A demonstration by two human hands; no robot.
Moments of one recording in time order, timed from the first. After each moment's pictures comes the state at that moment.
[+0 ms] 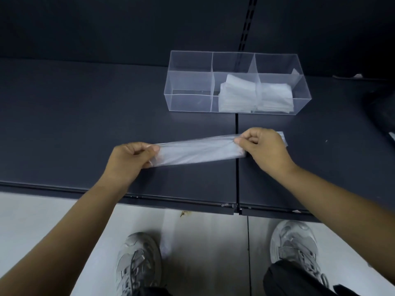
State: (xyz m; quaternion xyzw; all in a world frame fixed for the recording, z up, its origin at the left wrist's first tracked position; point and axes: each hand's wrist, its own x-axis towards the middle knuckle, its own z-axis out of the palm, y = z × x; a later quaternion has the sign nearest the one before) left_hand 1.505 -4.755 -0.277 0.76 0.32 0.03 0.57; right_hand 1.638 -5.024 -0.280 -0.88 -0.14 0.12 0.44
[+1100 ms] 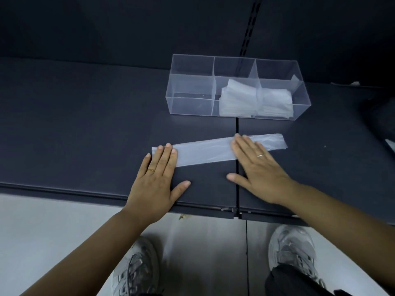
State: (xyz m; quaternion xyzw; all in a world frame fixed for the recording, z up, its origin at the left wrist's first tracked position) left_hand 1.482 -4.800 -0.310 1.00 0.04 -0.05 0.04; right_hand 1.618 -5.044 -0.299 -0.91 -0.40 0.14 -0.01
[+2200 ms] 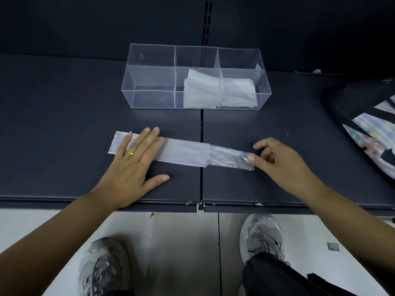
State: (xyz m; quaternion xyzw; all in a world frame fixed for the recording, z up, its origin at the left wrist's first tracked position) left_hand 1.520 -4.811 -0.296 0.99 -0.10 -0.02 0.05; right_hand 1.629 -5.138 -0.268 -0.93 -0.10 0.16 0.31
